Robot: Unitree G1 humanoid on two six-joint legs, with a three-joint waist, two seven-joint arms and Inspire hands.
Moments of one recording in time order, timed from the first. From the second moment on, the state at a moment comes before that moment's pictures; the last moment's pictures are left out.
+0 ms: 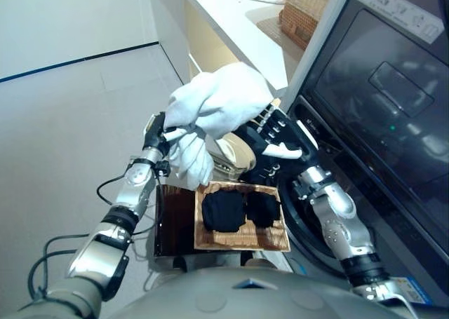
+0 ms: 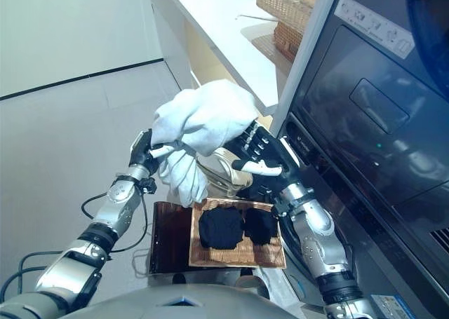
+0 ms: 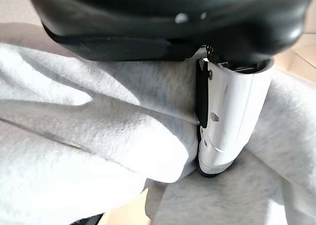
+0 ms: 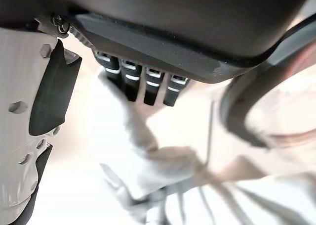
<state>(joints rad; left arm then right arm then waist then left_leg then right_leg) -0.32 0.35 -0.31 0.72 -0.51 -0.32 -0.04 0.09 -0.43 0.14 0.10 0.64 -0.17 0.37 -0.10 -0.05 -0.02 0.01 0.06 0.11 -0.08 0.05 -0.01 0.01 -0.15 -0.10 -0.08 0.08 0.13</state>
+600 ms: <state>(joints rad) -0.36 0.39 -0.29 0.73 -0.48 -0.31 -0.05 0.12 -0.43 0.05 0.22 0.61 -0.17 0.36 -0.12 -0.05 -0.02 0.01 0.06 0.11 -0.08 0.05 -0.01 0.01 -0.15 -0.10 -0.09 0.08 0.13</state>
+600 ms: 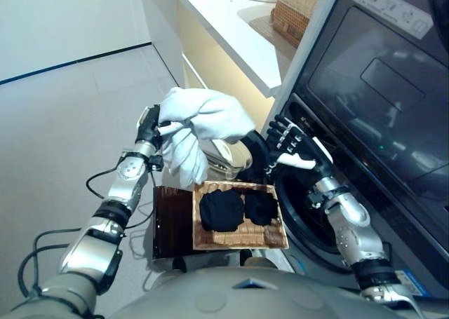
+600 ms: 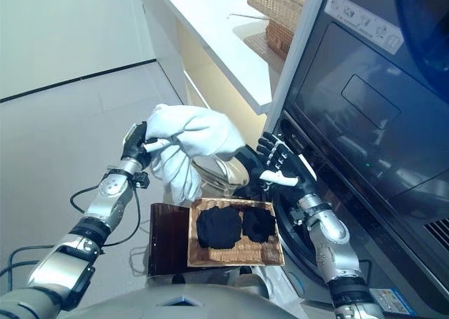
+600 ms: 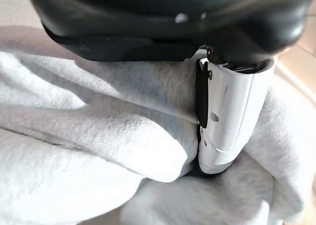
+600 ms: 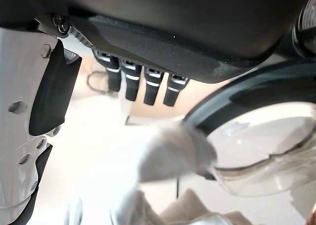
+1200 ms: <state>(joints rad) -0.29 0.35 -0.20 0.57 -0.56 -0.33 -0.07 0.13 -0.33 -0.04 0.28 0.56 -0.20 0.19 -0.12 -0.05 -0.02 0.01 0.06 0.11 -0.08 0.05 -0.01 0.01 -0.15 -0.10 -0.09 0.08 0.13</state>
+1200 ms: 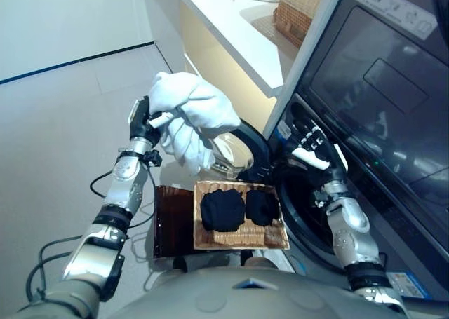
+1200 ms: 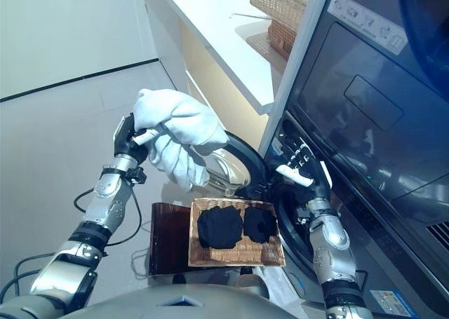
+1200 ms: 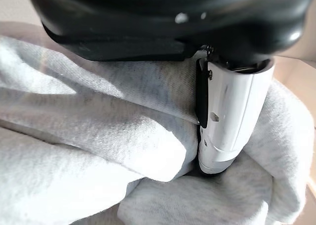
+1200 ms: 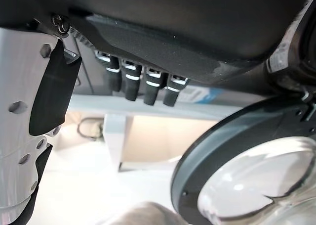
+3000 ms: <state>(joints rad) -0.19 0.25 -0.38 0.44 -0.90 -0.16 -0.49 -0.05 -0.46 0.20 0.44 0.21 -0.22 0.23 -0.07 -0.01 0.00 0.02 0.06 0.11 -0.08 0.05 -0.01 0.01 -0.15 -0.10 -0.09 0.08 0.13</state>
